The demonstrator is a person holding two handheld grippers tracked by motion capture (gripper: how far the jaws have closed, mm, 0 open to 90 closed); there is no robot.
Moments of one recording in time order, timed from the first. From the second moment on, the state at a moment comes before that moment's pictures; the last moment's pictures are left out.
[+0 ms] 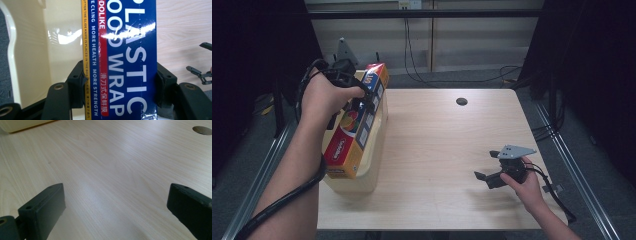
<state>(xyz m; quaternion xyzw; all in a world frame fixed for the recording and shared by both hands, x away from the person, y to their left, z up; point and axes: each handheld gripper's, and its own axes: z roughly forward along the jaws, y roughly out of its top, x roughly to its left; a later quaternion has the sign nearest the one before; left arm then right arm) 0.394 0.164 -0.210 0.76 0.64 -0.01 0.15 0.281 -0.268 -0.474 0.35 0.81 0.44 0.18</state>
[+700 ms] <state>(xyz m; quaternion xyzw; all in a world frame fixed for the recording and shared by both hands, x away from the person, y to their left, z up) 0.390 0.190 -0.216 0.74 0.66 0.00 0.15 0.281 -0.268 -0.475 0.35 0.81 0.43 0.17</state>
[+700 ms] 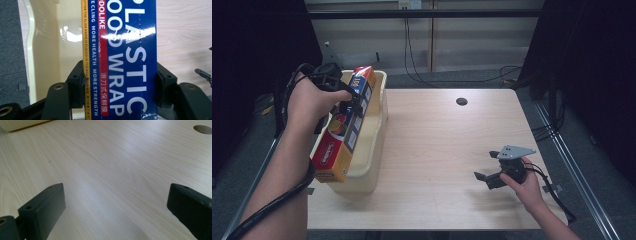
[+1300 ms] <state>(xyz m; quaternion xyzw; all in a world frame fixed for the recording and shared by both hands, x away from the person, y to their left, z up) 0.391 0.200 -0.240 0.74 0.66 0.00 0.13 0.281 -0.268 -0.475 0.35 0.81 0.43 0.17</state>
